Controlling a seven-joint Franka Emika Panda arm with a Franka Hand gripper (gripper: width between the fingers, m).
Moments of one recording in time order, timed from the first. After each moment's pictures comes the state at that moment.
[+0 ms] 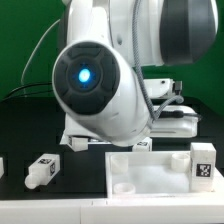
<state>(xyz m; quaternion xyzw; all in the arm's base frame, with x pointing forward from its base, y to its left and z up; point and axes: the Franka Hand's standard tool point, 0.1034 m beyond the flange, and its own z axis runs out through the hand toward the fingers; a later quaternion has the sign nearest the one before) 0.510 0.037 0.059 -0.85 0.12 0.49 0.12</state>
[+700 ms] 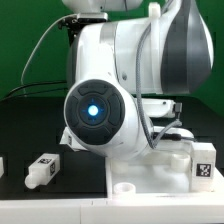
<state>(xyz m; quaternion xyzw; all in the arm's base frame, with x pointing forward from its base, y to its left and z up) 0.476 0.048 0.021 -0.85 0.14 0.50 0.10</state>
